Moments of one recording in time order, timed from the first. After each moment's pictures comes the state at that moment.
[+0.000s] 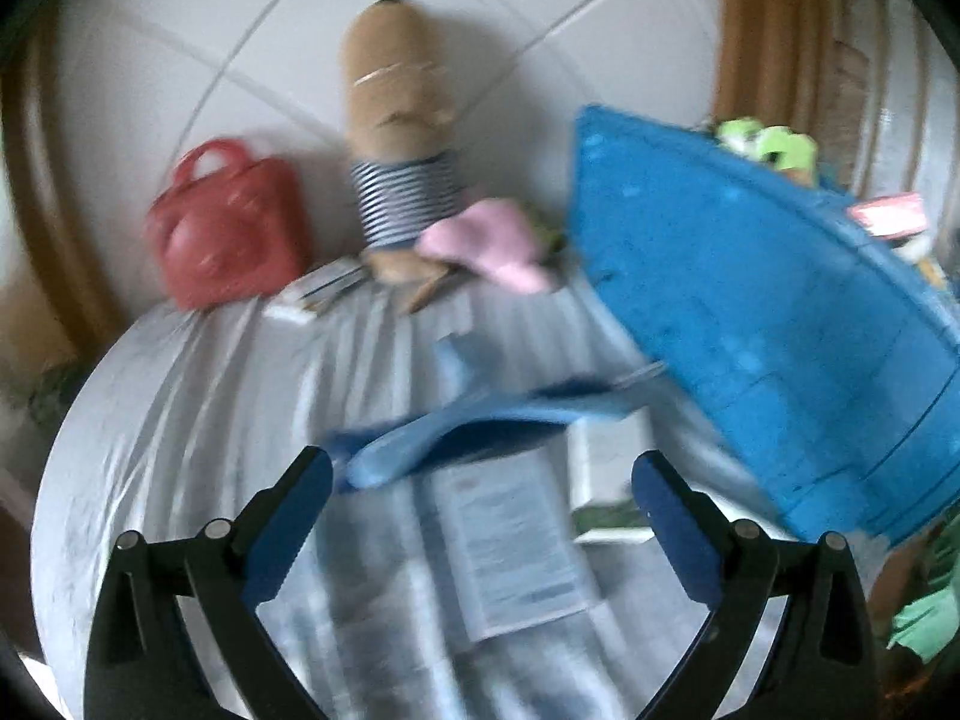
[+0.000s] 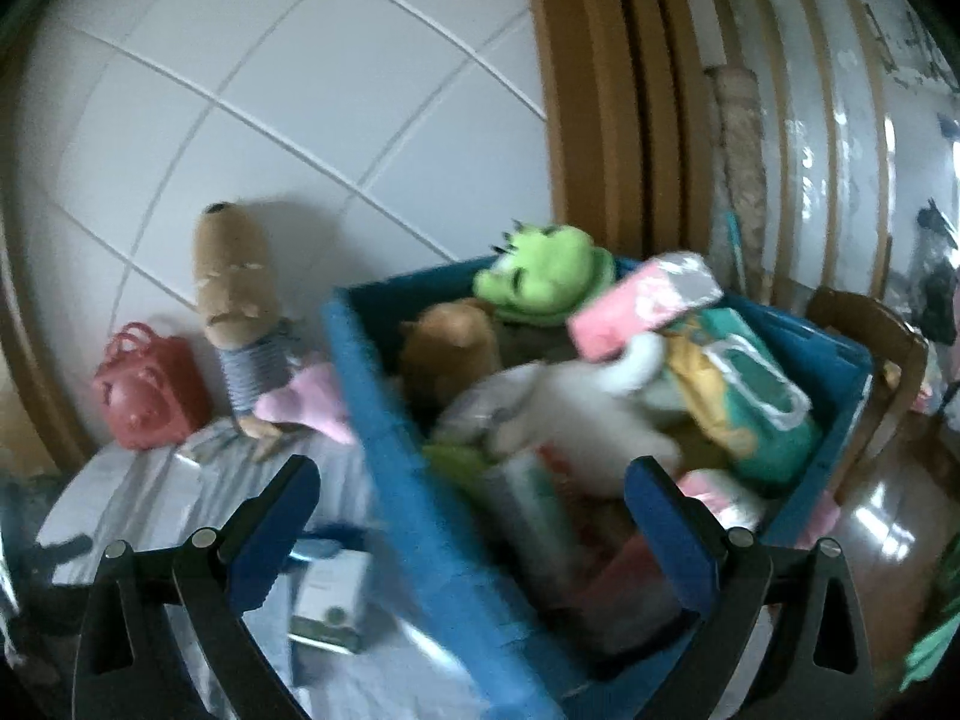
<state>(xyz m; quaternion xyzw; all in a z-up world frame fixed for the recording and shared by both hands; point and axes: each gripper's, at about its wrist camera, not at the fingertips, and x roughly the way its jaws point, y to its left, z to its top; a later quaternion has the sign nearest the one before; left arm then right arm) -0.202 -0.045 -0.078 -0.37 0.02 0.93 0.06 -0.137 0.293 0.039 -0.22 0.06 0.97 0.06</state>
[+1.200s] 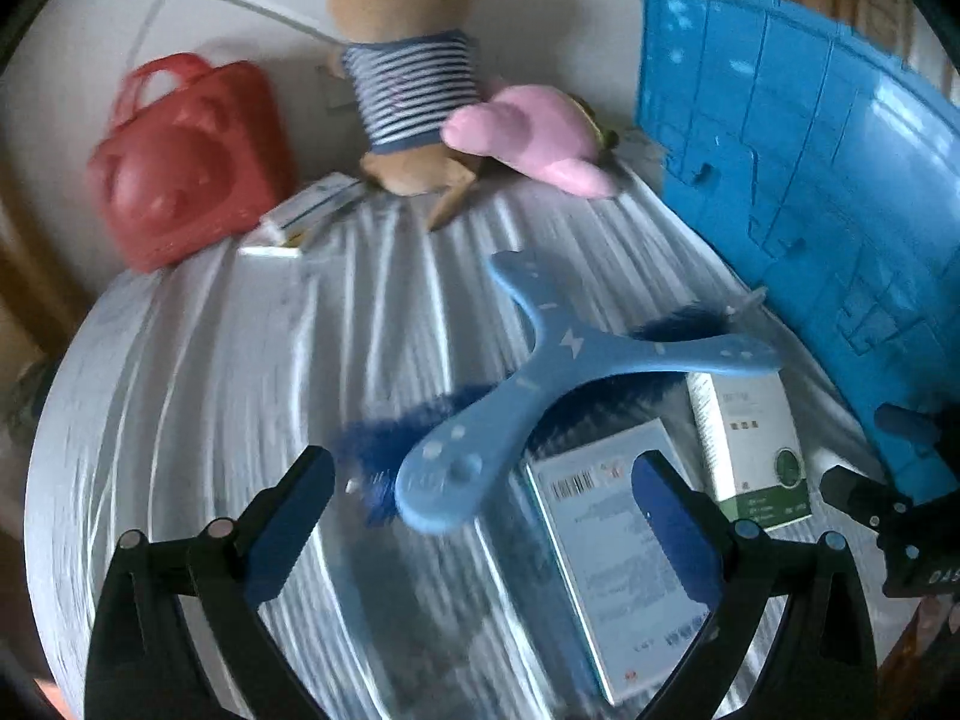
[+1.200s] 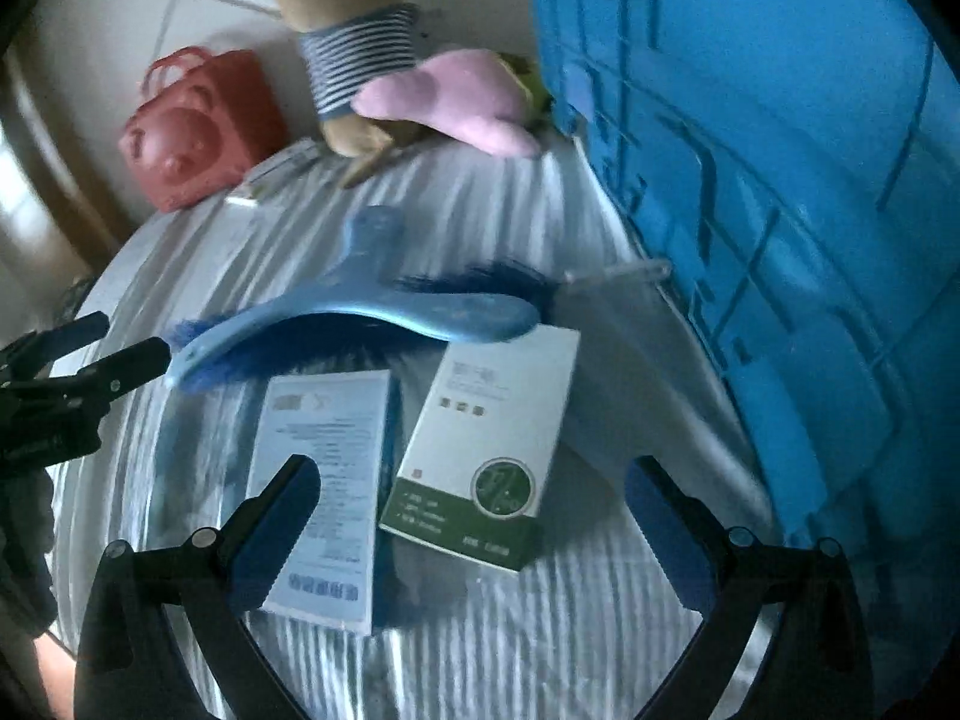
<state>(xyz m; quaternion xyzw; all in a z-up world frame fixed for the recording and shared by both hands) -0.337 -0.059 -0.171 -0.45 0.07 0.88 0.10 -0.295 0.165 -0.188 -0.49 0.05 0.87 -0.06</state>
